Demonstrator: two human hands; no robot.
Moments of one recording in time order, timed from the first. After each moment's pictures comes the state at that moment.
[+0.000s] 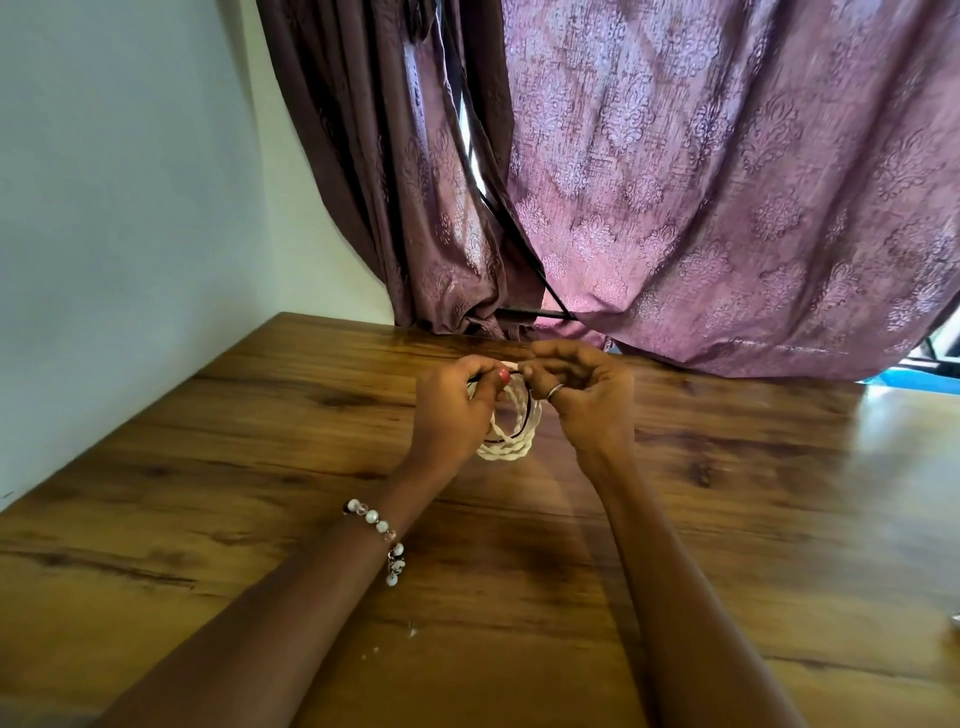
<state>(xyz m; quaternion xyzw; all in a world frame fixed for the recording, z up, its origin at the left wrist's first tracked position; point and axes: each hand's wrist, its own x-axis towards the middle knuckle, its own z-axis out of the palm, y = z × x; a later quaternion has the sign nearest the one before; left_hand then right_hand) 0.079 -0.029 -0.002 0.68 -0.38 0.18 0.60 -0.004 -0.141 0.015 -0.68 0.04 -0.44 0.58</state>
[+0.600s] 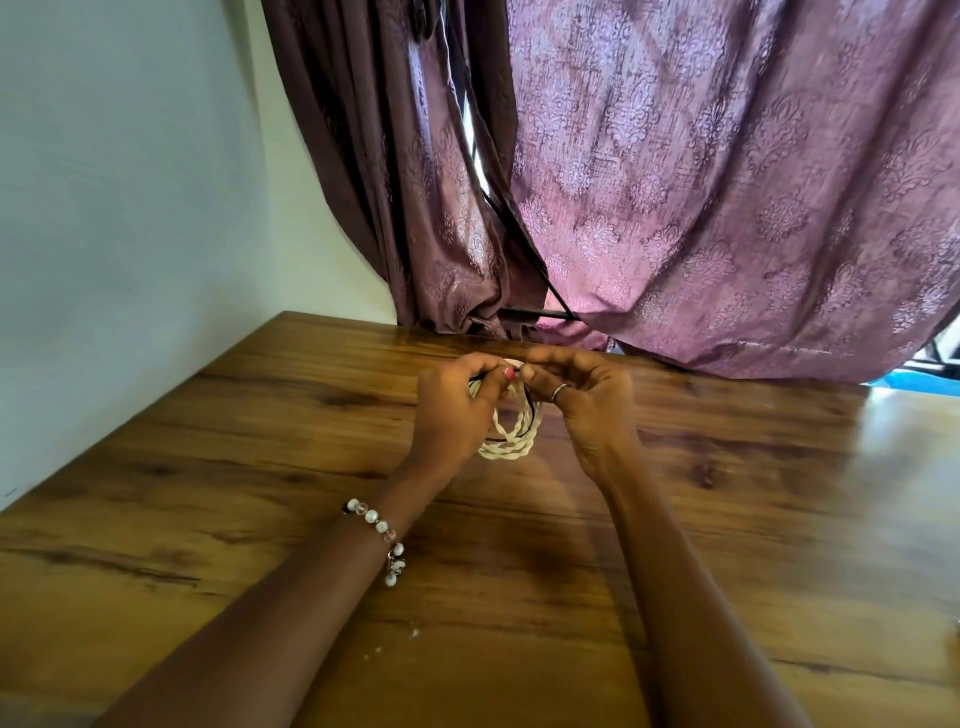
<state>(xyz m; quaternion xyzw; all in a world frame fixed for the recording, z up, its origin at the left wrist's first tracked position) 0.078 -0.027 0.000 0.67 -0.38 0.19 0.60 -0.005 -0.142 0.015 -0.67 0.03 -0.39 0.63</state>
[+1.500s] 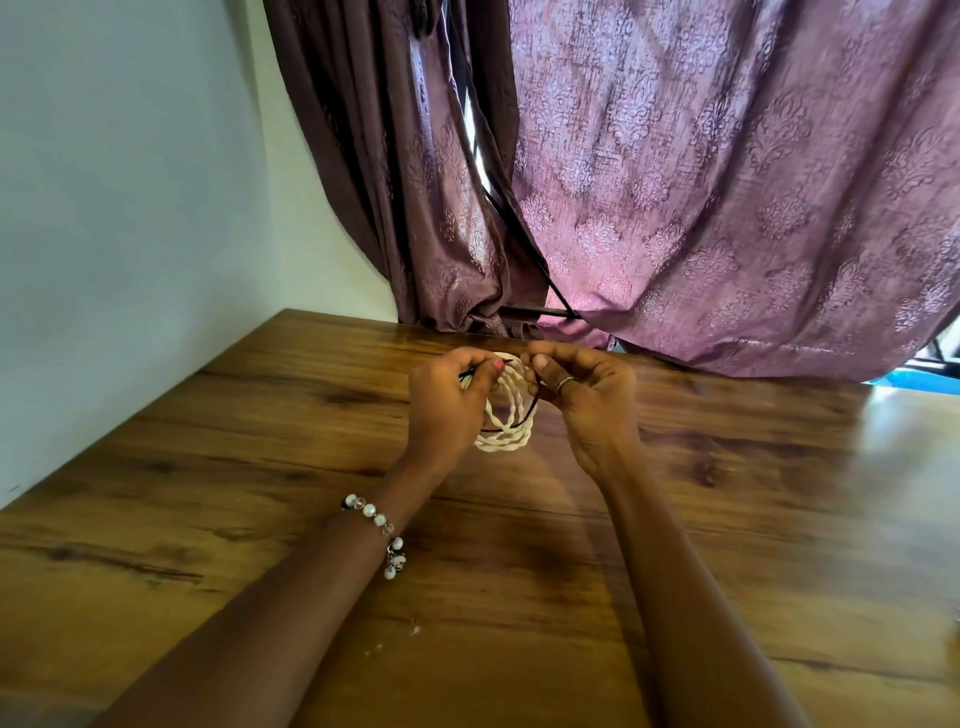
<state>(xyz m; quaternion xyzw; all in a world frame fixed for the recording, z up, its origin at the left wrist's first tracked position) 0.083 -0.026 -0.001 0.68 -0.35 0.20 0.62 -0.004 -0.139 0.015 -0.65 0.04 -0.40 0.65</state>
